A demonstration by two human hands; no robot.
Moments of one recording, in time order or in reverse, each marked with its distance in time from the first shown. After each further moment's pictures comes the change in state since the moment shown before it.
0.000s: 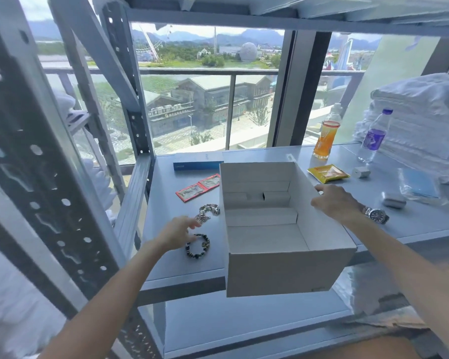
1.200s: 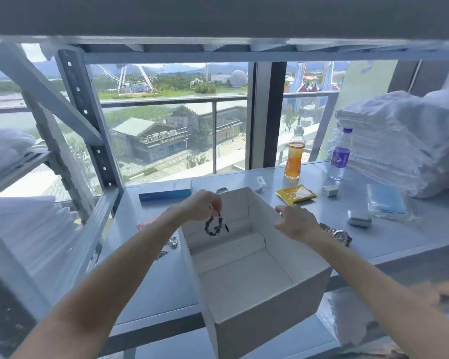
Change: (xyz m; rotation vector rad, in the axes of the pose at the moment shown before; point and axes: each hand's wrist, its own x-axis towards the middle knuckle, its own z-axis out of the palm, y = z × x) left_hand 0.107 0.183 -0.049 0.137 0.012 0.333; right_hand 0.042 0.047 -0.007 -0.056 -0.021 -0.279
